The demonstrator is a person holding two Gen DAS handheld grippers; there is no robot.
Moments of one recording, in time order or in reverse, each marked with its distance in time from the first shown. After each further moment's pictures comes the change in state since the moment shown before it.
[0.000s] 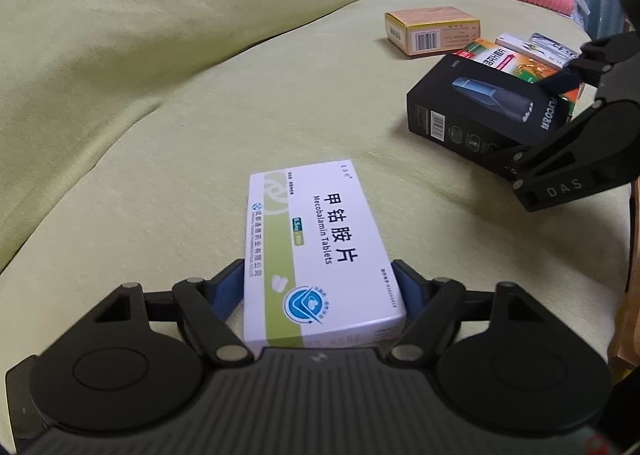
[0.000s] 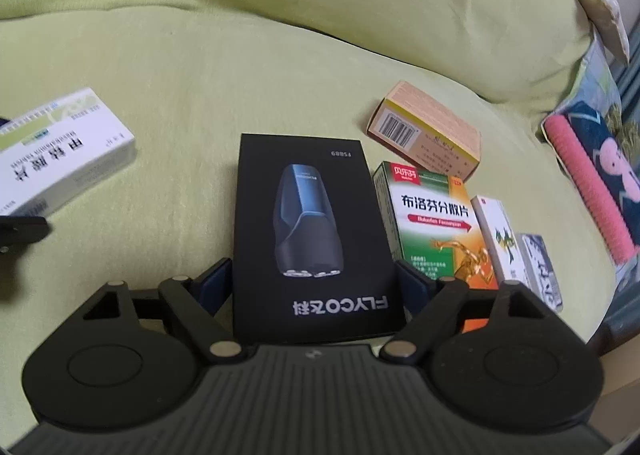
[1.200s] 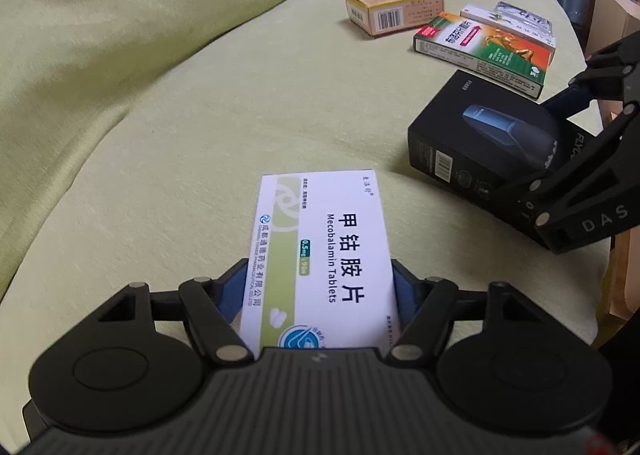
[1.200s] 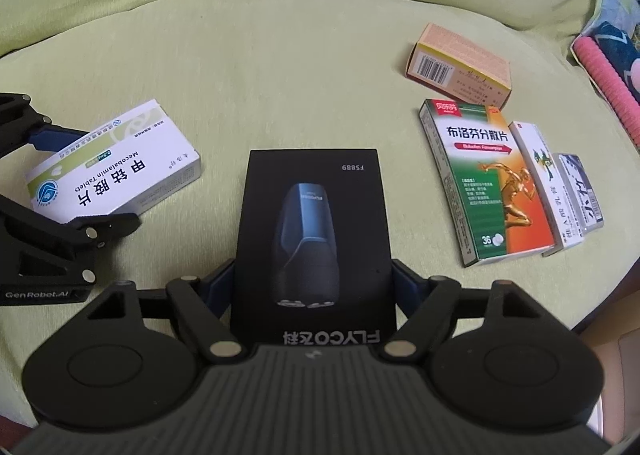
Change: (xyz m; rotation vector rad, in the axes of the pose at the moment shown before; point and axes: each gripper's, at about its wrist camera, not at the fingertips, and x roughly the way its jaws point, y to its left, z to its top) left arm -0.005 -0.003 0.009 0.107 0.054 -0.055; right arm -0.030 0.008 -0.003 0.143 0.158 0.156
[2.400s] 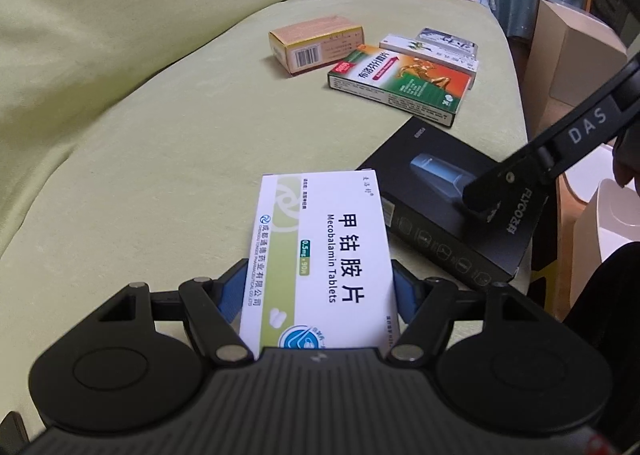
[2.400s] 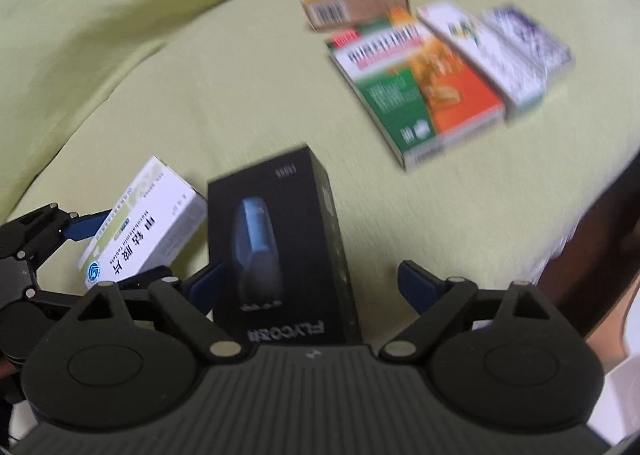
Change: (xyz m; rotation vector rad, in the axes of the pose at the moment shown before) left arm -0.011 -0.038 0.017 0.053 -0.058 -0.158; right arm -0.015 -0.102 -0.046 0.458 0.071 0.276
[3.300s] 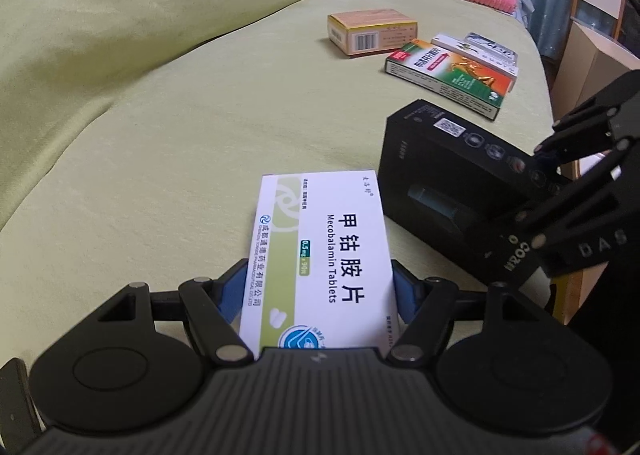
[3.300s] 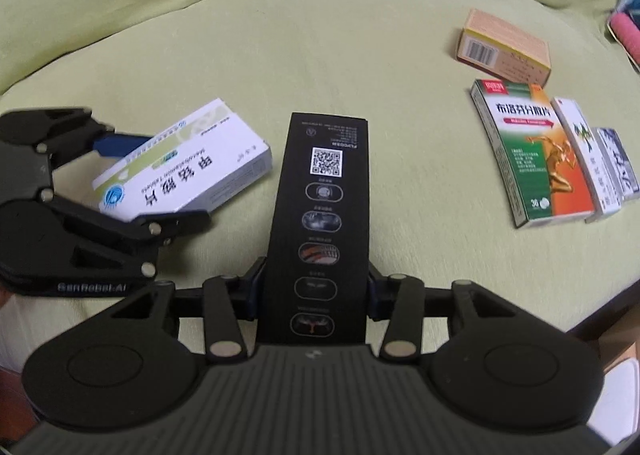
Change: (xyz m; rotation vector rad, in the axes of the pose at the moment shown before) left arm -0.017 0.039 -0.033 -0.116 0.003 0.026; right arm 0.015 0.116 -0.016 -0.419 0.017 -0.109
